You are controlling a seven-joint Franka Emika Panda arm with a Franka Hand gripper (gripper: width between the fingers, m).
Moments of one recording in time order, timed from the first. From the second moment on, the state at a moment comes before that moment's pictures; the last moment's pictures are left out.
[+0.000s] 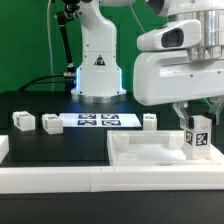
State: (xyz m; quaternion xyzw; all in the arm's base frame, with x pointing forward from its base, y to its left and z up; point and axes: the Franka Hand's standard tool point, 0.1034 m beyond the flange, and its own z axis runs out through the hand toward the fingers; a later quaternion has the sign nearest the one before) arm 0.622 0.116 0.081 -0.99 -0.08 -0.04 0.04
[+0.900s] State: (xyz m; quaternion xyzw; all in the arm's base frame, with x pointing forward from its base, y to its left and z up) arm 0.621 0.115 0.080 -0.94 0.34 -0.01 0.06
